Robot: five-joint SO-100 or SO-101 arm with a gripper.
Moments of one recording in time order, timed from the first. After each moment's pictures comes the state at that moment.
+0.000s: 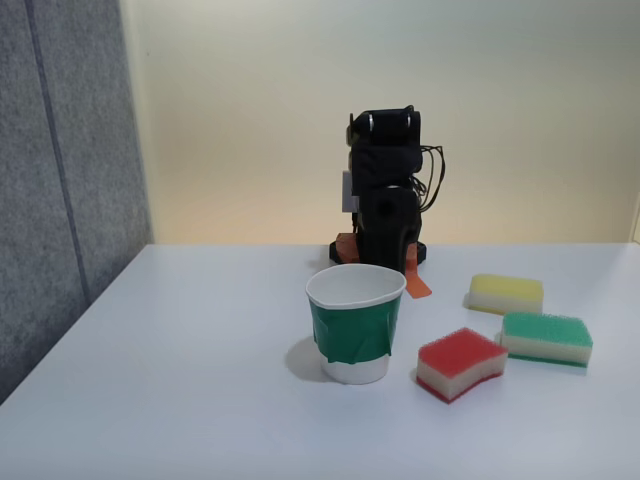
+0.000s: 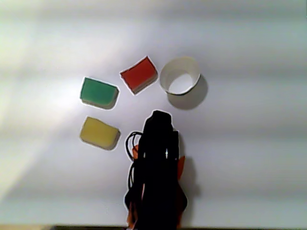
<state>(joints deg) 4.1 192.1 182.6 72.9 0.9</state>
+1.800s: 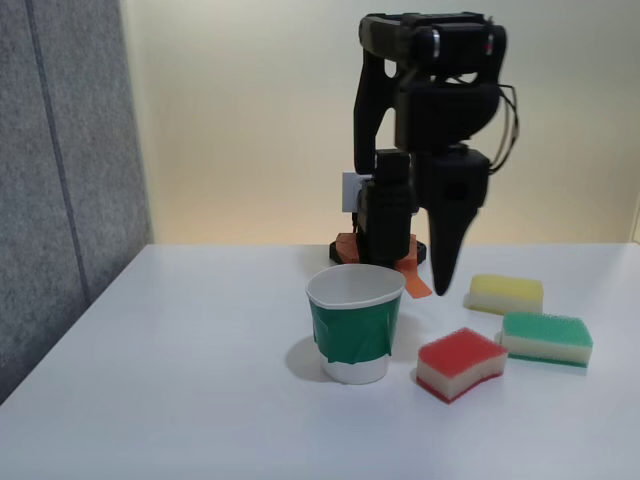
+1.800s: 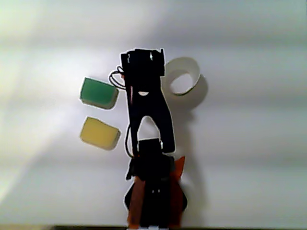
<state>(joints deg) -5.3 99.1 96.6 88.1 -1.1</state>
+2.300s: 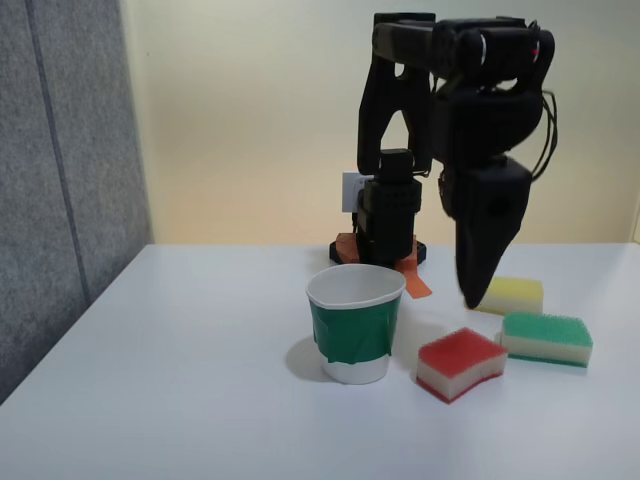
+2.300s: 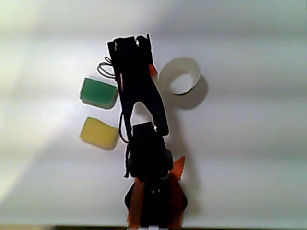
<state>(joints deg) -9.7 88.5 86.0 91.3 -0.4</state>
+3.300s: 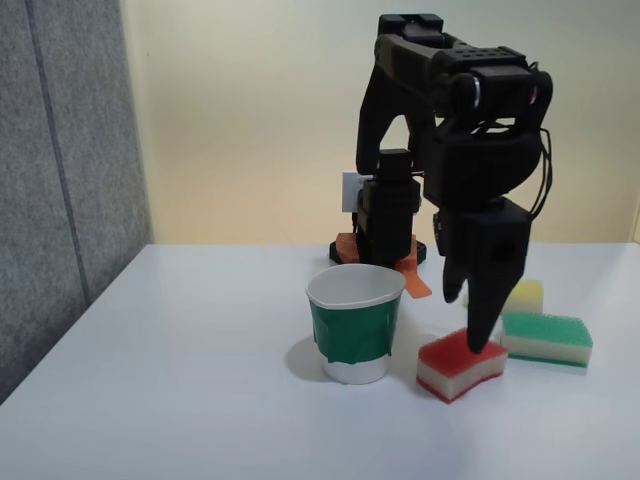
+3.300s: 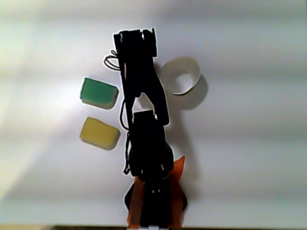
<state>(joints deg) -6.5 79.4 81.8 84.8 -6.9</state>
